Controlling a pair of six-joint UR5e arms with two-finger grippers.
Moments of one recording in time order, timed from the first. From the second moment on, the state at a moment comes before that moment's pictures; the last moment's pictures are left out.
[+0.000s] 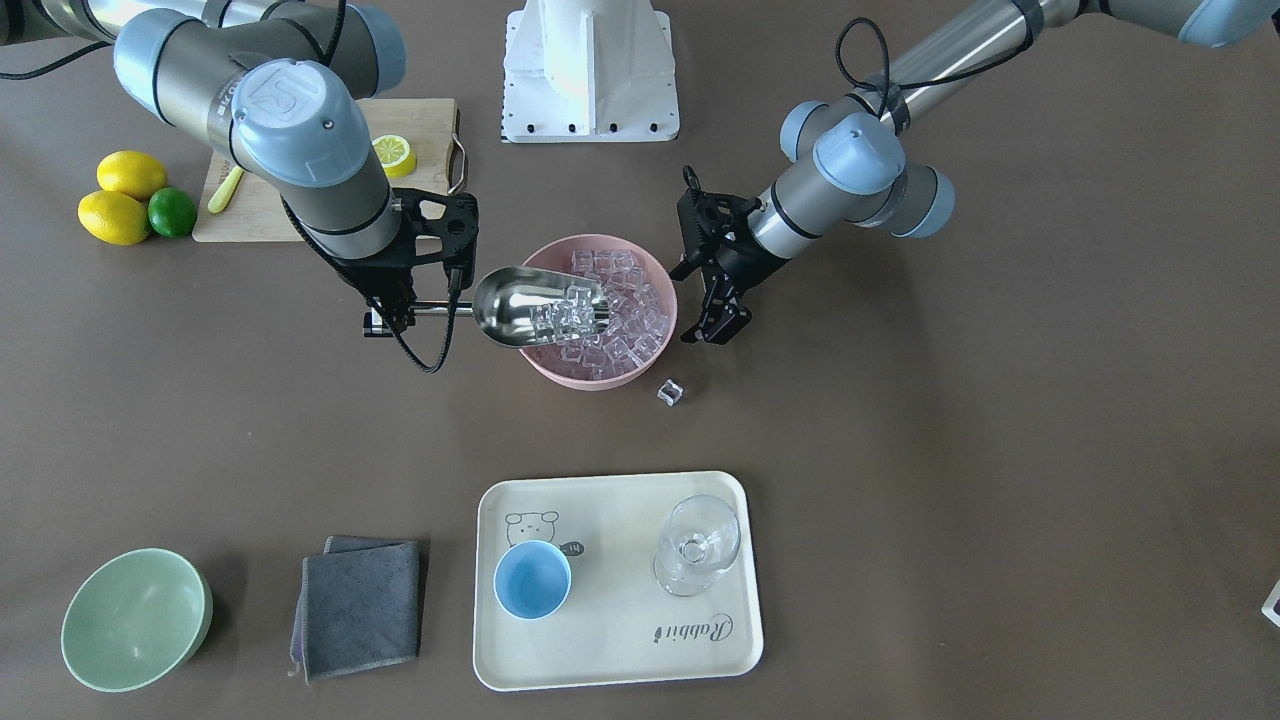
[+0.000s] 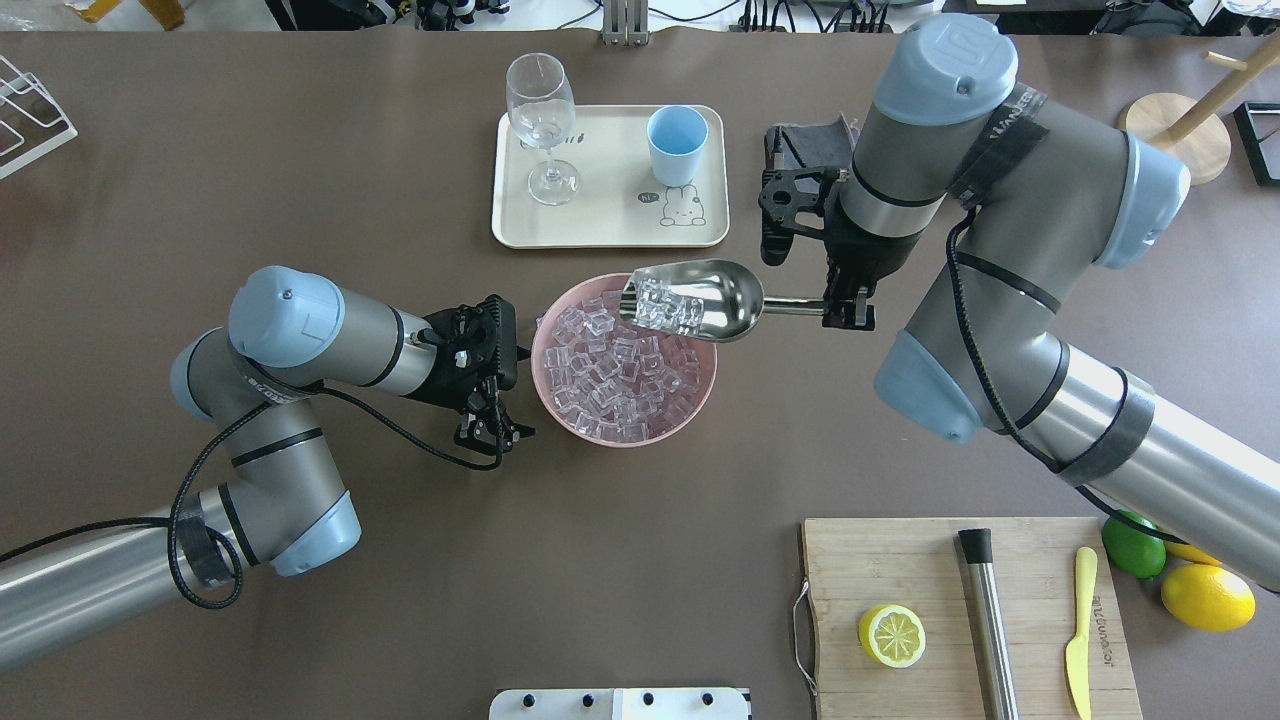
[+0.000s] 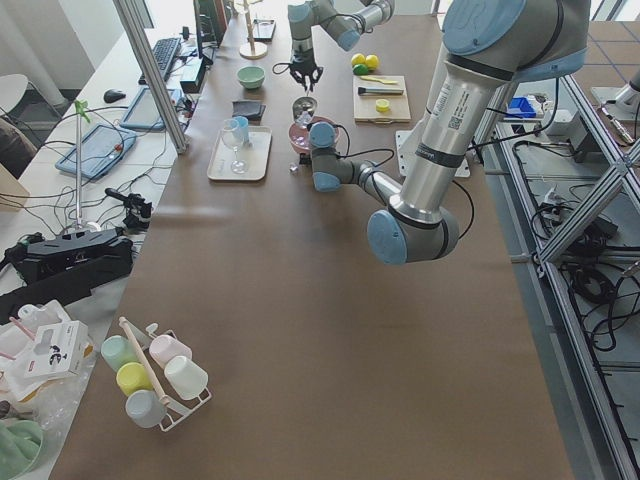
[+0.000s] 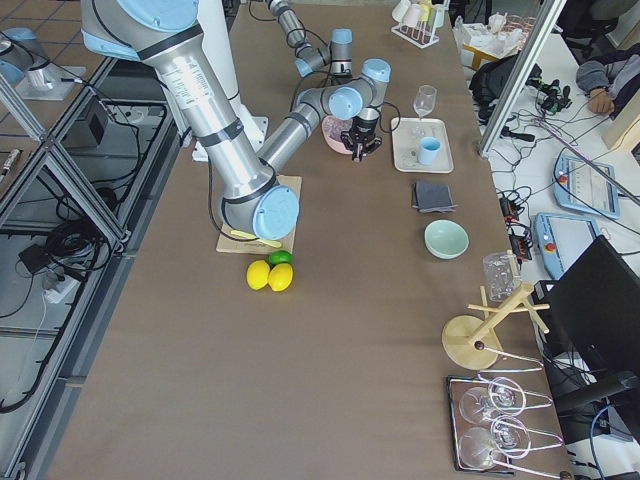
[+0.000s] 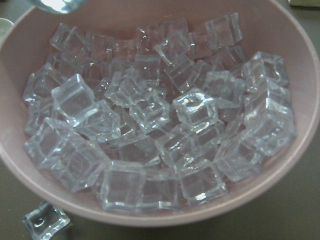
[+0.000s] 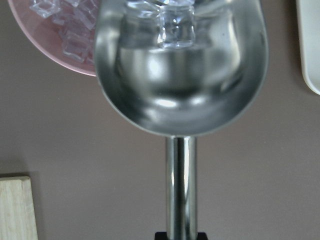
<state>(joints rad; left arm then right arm) -0.55 -2.06 -1.47 -2.49 -2.02 0.09 0.77 -0.99 1.77 -1.80 2.14 -0.55</state>
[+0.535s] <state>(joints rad) -0.56 -2.05 -1.50 -2.48 -2.03 0.09 0.94 -1.00 1.77 -1.87 2.24 -0.37</state>
